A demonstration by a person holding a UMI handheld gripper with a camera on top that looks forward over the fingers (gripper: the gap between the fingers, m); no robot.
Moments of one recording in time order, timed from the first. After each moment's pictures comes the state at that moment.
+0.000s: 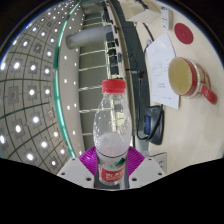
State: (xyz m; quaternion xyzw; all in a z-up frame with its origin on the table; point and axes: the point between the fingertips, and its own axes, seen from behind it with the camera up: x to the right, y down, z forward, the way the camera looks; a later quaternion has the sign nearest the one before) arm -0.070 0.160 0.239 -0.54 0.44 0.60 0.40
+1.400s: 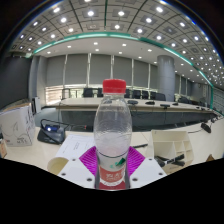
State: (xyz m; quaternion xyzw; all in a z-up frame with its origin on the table) arm 0.238 0.176 0.143 -0.80 -0.02 -0.01 0.60
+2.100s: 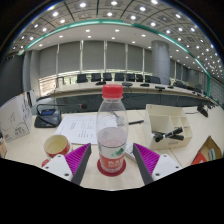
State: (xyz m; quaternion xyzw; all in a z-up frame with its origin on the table) arm 0.248 0.133 0.074 -0.85 0.02 -0.02 0.53
